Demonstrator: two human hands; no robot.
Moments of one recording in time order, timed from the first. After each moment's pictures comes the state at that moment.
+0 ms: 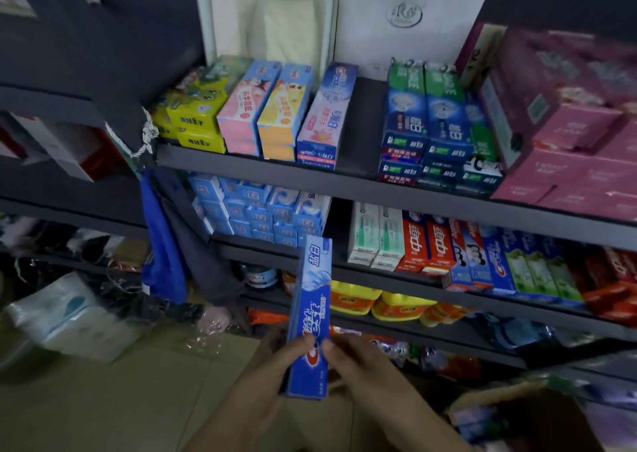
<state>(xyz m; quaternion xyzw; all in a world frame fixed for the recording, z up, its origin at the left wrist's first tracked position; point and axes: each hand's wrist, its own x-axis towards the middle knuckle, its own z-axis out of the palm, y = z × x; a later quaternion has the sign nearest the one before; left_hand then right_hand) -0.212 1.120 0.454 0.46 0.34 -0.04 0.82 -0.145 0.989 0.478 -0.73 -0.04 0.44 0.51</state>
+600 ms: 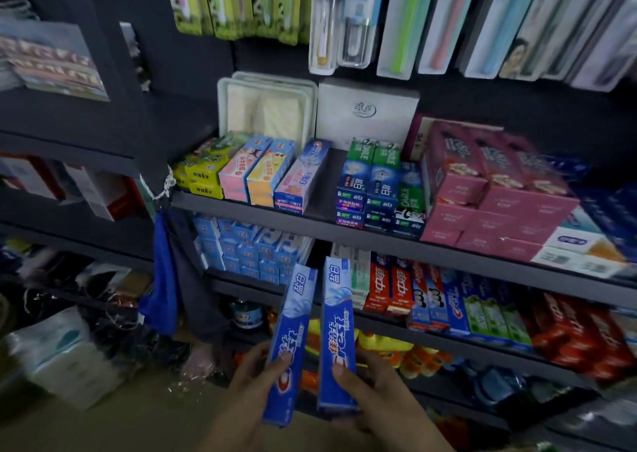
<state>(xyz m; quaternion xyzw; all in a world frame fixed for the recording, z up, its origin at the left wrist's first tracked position) -0.216 1.077 0.489 0.51 0.39 0.08 0.77 -0.147 0.915 0.543 -0.69 -0.03 0.40 0.60</state>
